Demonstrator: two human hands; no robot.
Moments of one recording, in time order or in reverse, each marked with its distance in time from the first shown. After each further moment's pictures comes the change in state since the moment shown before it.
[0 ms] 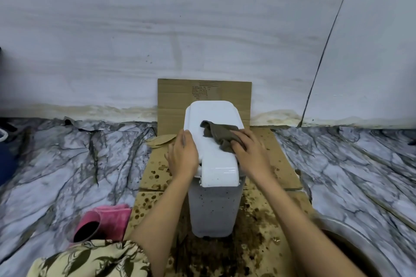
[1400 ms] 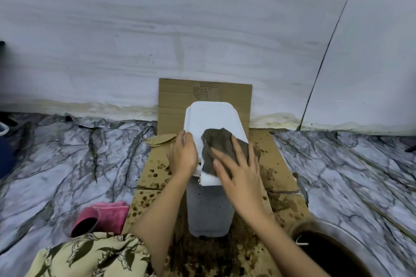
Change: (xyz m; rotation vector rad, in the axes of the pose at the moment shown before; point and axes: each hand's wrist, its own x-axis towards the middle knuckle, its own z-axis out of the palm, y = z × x) left_hand 0.001 0.001 -0.002 -0.035 -0.059 0.067; right_hand -0.058 -0.006 0.021 -0.186 0.039 -0.203
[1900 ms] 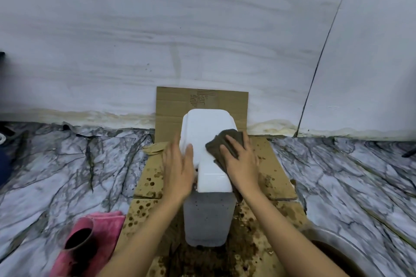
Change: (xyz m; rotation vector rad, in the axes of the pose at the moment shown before) left_hand -0.029 -0.014 -0.010 0.107 0.003 0.386; right_hand 0.053 0.013 -0.006 0.178 0.058 0.288
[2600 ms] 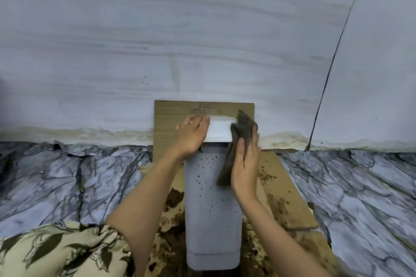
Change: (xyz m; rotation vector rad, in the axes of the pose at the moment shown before) left_hand 0.172 0.021 0.030 0.294 -0.367 0.146; right_hand 0.085 0.004 0.053 0.541 0.281 -0.155
